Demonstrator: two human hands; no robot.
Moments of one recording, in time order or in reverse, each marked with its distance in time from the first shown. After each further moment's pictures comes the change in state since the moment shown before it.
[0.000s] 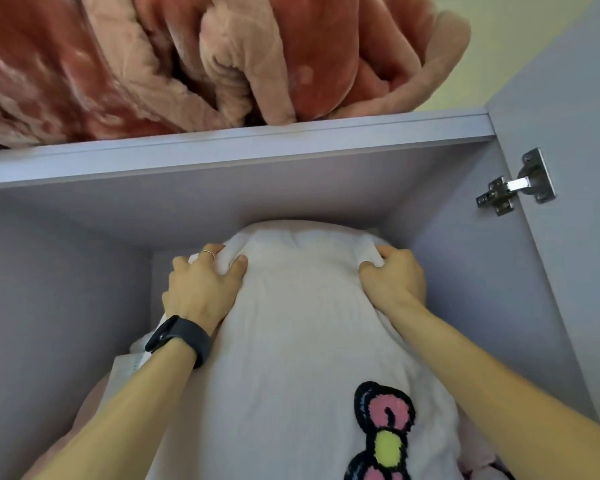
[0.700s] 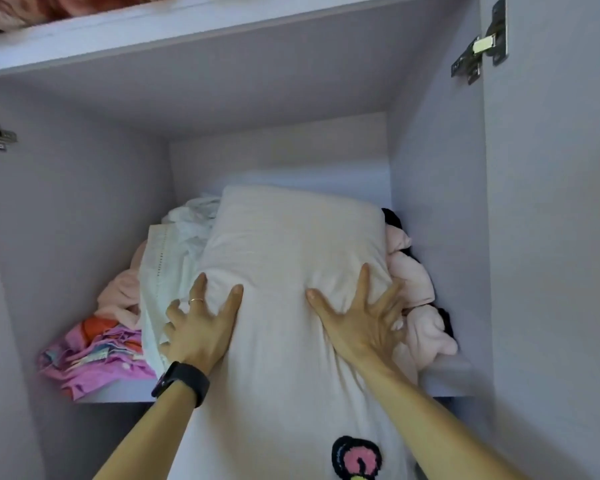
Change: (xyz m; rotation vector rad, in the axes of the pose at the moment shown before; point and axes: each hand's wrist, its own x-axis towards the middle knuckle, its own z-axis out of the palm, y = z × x) left_hand -0.247 -0.070 0.012 0.156 -0.193 -0.473; right_hand -0.200 0.151 -0.004 -0.230 -0.443 0.277
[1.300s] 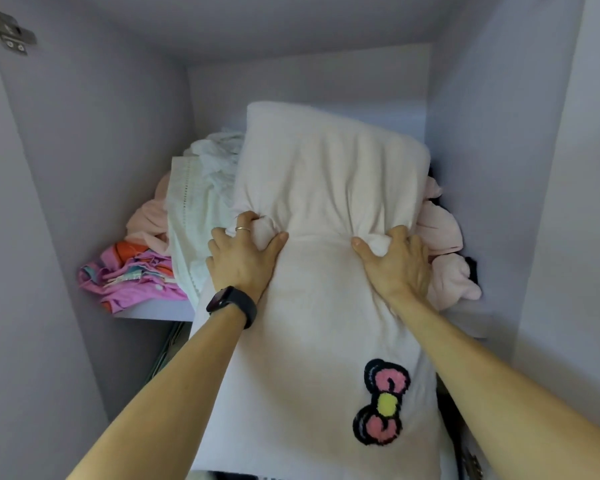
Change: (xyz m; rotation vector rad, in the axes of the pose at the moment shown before) left_hand -0.006 -0.012 0.013 0.055 0.139 0.247; right_hand 0.001 0.014 0.002 -0.073 0.189 -0.197
